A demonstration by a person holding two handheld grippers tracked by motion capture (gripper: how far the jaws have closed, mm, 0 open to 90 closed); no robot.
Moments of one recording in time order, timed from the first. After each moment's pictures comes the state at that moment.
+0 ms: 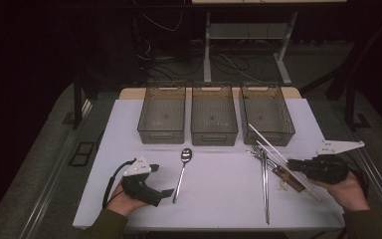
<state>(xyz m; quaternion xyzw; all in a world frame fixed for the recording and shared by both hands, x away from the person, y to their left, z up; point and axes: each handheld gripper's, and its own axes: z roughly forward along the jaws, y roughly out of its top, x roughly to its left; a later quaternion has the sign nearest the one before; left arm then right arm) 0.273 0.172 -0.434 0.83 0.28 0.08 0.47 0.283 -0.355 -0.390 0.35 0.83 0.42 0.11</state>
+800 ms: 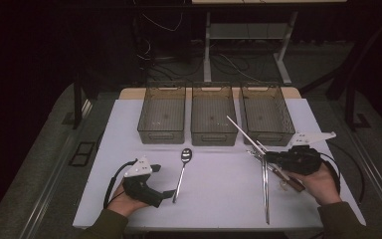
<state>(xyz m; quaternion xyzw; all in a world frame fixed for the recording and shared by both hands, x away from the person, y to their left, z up) 0.272 0.168 -0.434 0.83 0.27 0.08 0.48 0.302 -0.296 -0.379 0.34 0.82 0.44 0.10</state>
